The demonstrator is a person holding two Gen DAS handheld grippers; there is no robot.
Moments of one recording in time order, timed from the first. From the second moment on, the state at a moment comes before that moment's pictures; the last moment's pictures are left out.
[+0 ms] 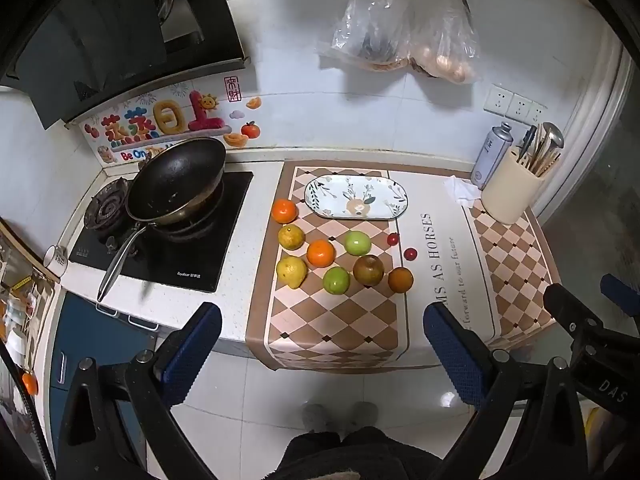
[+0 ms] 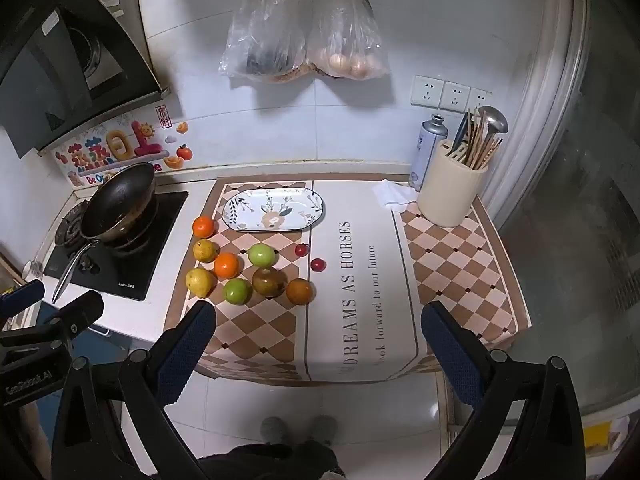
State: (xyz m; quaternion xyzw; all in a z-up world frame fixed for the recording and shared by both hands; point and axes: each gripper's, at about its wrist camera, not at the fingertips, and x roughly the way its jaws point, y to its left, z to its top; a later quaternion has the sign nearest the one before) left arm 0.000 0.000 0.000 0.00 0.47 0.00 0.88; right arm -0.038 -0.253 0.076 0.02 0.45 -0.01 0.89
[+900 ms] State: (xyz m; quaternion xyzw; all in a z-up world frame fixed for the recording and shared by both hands) left arm -0.001 0.001 0.009 0.00 0.46 0.00 0.89; right arm -0.044 -0.251 0.078 0.02 0.44 0.01 0.90
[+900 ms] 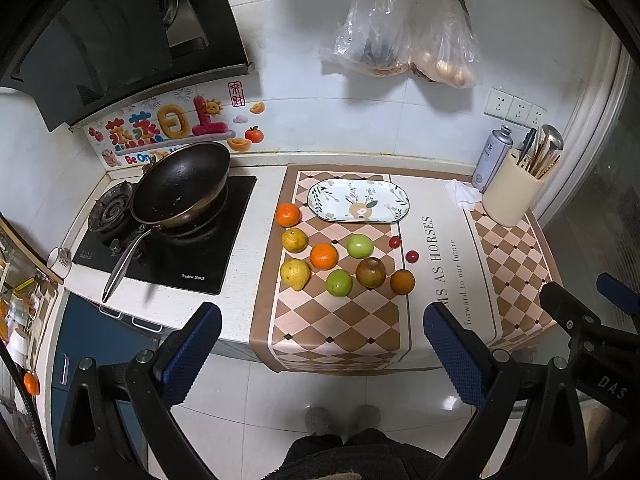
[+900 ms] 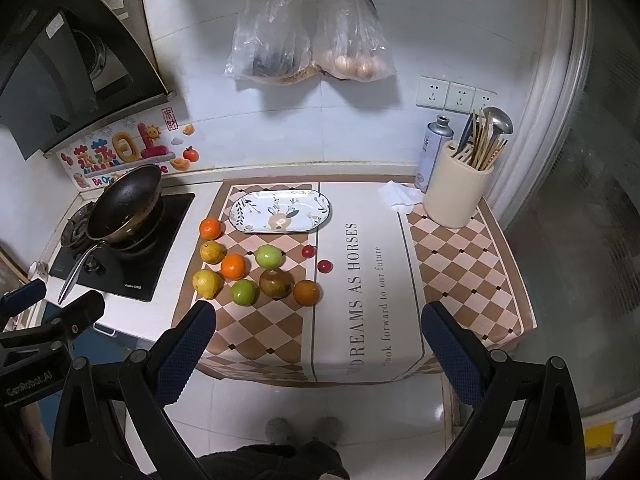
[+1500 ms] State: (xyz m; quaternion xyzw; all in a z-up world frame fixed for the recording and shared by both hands) left arm -0.007 0.000 0.012 0.00 0.45 0.00 0.89; right arm -0.051 -0.253 0.079 0.03 0.44 0.00 0.90
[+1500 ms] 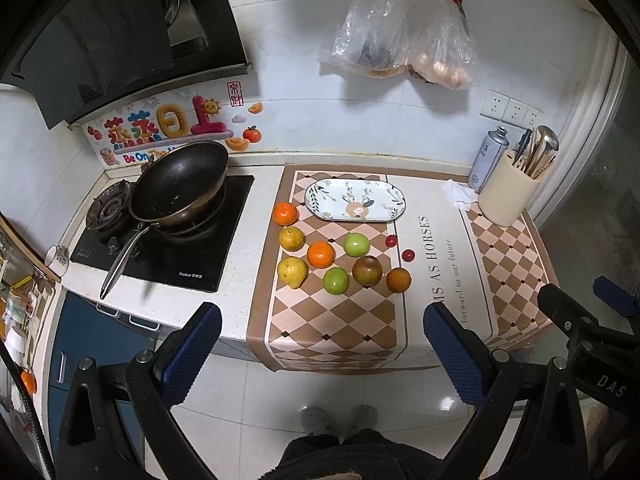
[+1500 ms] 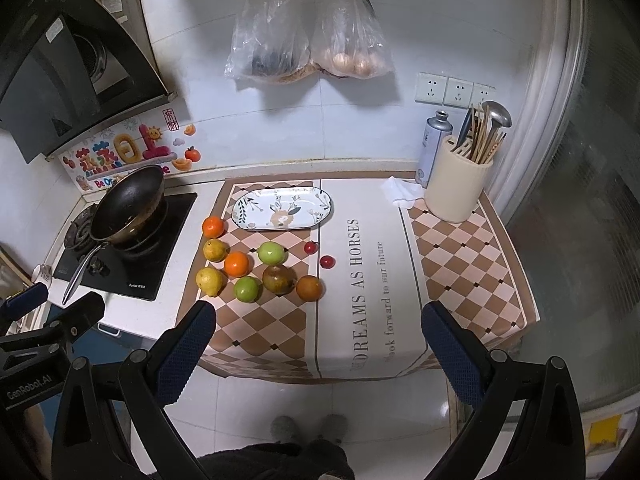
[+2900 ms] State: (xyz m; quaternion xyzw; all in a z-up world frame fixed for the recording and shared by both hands) left arm -0.012 -0.001 0.018 0.00 0.45 0.00 0.89; right arm -0.060 -0.252 0.082 0.04 0.44 0.00 0.90
